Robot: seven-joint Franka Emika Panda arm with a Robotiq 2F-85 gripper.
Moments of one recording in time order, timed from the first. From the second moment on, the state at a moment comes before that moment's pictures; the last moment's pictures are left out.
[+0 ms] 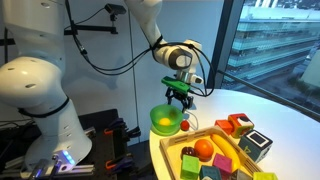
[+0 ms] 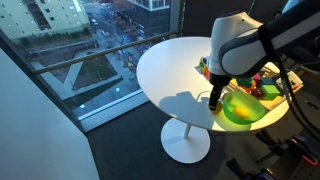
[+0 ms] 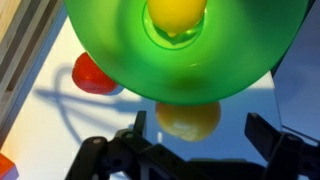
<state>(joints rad) 0.02 0.30 0.06 -2.26 -0.06 2.35 -0.31</state>
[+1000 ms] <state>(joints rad) 0.02 0.30 0.06 -2.28 -0.06 2.38 -0.32</state>
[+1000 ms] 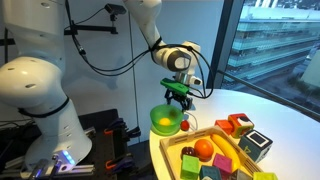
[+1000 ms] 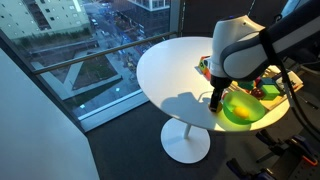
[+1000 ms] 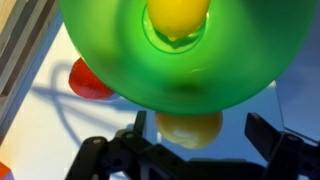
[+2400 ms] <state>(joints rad) 0.02 0.31 0.06 -2.30 -0.07 2.45 -0.32</state>
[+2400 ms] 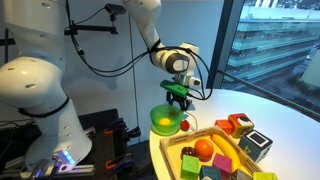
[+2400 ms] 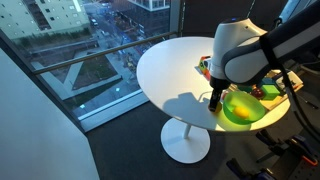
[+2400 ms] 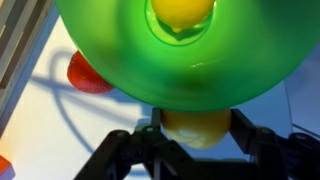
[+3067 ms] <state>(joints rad) 0.02 0.25 0.07 -2.29 -0.06 2.45 -0.32</state>
